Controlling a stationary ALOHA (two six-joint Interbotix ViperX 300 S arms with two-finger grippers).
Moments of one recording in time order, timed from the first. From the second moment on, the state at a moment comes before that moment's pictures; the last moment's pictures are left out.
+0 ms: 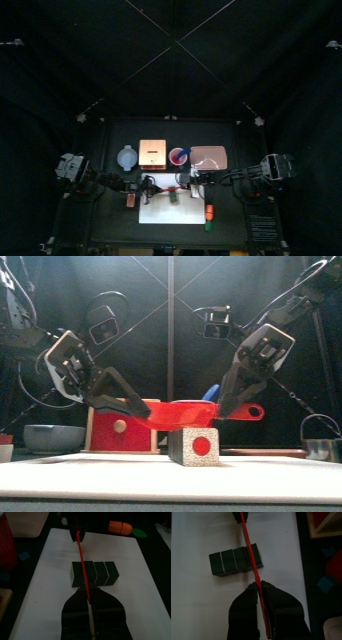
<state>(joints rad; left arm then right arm) -0.22 0.19 0.96 -0.27 -0.71 -0.01 -0.03 -0.02 0.79 0.11 0.09 -0.04</state>
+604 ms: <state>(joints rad) -0.18 0.27 0.93 -0.30 -0.67 0.01 -0.04 0.03 0.78 0.10 0.09 -0.04</state>
